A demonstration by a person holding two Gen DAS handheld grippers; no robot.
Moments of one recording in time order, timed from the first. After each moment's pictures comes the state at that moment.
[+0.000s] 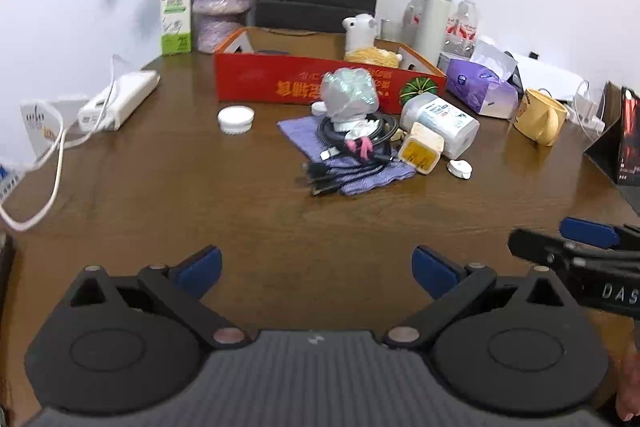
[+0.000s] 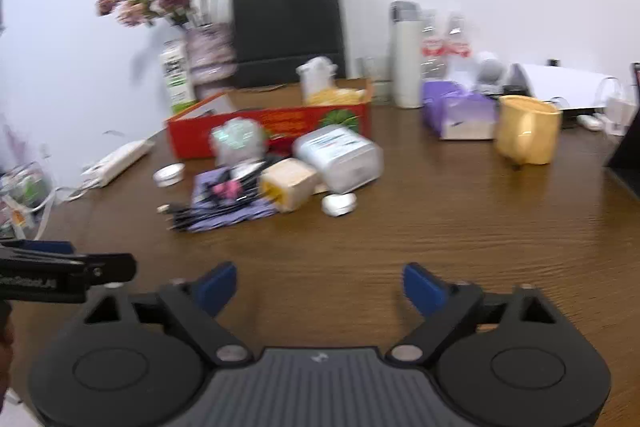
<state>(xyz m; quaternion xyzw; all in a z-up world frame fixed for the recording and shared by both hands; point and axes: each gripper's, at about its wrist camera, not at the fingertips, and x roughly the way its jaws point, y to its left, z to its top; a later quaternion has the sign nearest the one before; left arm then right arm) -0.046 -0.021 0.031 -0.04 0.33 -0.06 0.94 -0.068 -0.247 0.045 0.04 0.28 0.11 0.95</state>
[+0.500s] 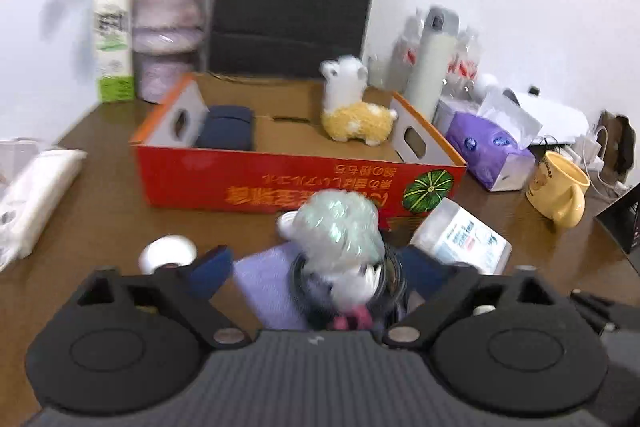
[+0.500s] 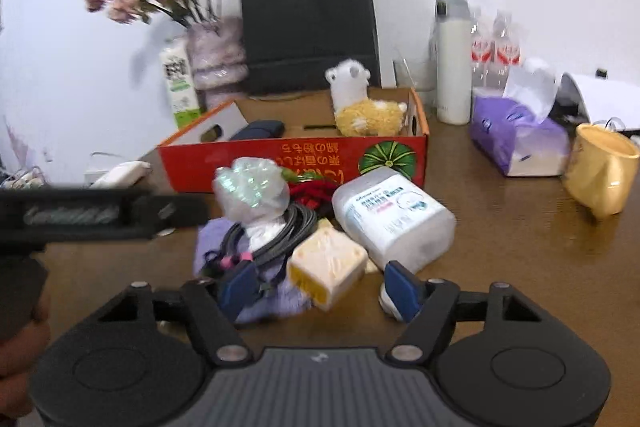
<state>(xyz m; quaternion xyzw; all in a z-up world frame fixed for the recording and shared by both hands) 0.136 -0.042 0.057 -0.04 0.32 -0.12 0.94 0.068 -0.200 0.047 0.04 0.30 0.09 0.95</state>
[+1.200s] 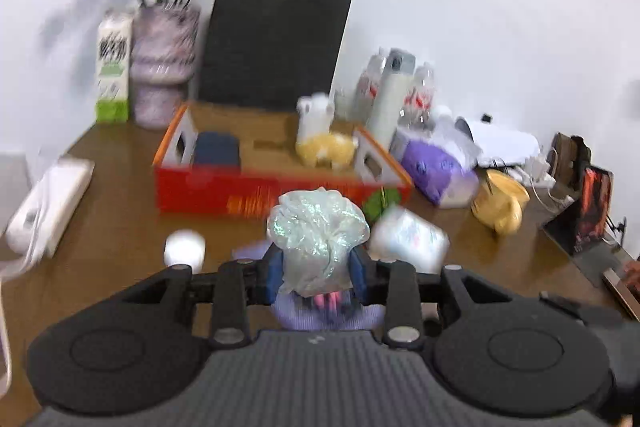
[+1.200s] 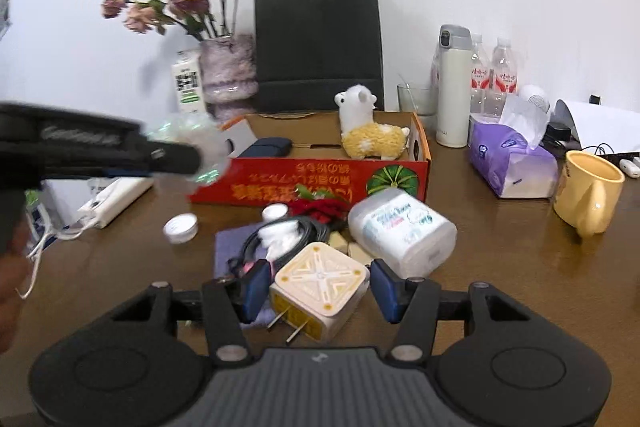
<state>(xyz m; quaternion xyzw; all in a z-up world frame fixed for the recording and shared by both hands) 0.039 -0.003 0.091 -0.07 0.28 -0.16 0.94 0.002 -0.198 0.068 0.01 0.27 0.11 0.96</state>
